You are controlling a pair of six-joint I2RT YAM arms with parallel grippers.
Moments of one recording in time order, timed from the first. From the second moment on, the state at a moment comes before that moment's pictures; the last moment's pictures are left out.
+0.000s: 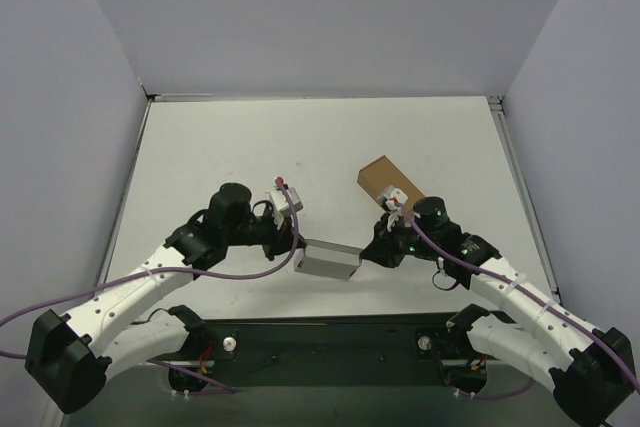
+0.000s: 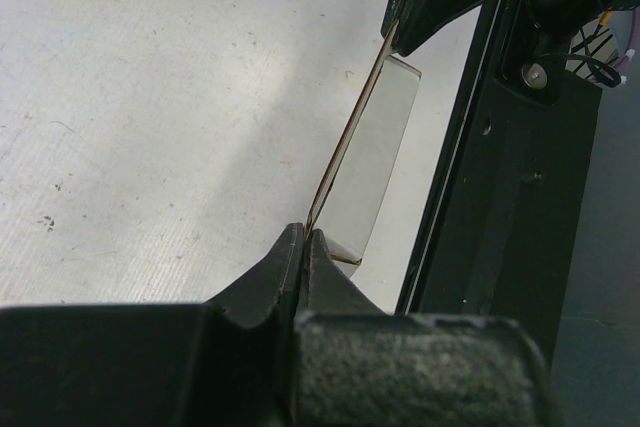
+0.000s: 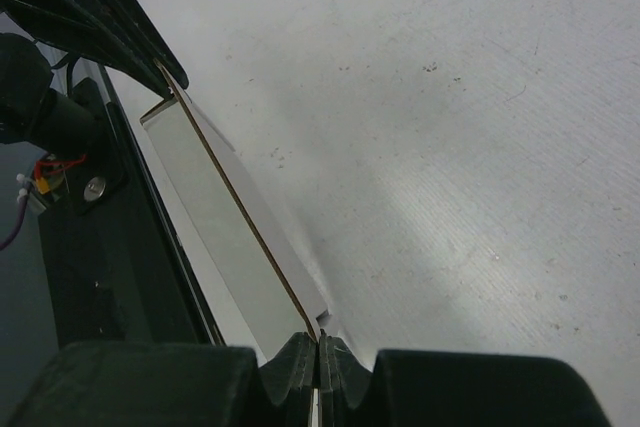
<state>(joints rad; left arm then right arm) -0.67 0.99 0.71 -0.23 0.56 0.03 0.58 0.88 0.54 -0.28 -0.51 0.06</state>
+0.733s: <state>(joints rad) -0.64 1.01 0.70 -0.20 0.65 0.01 0.66 0.75 0.52 -0.32 -0.27 0.07</state>
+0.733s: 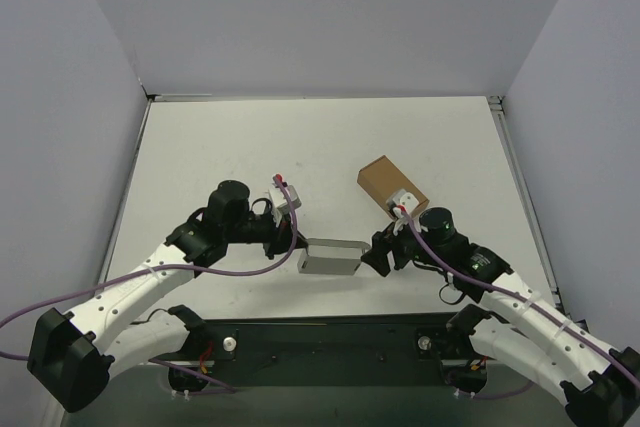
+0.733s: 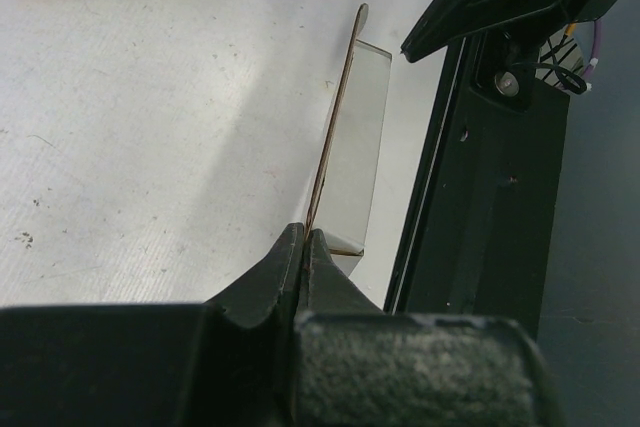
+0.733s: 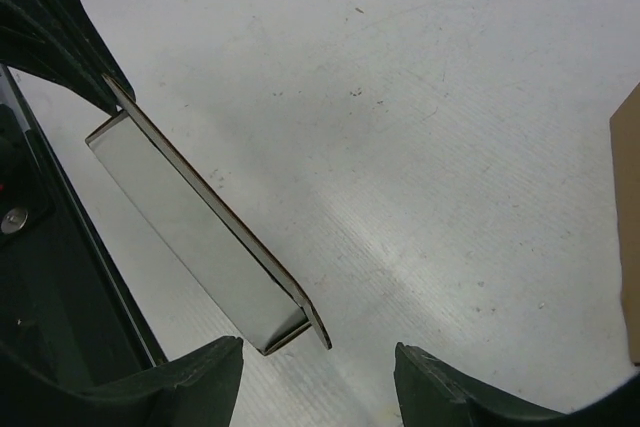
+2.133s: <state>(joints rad) -0.64 0.99 0.69 -0.18 0.72 -0.02 0.61 0.78 0.51 -0.29 -0.39 0.06</state>
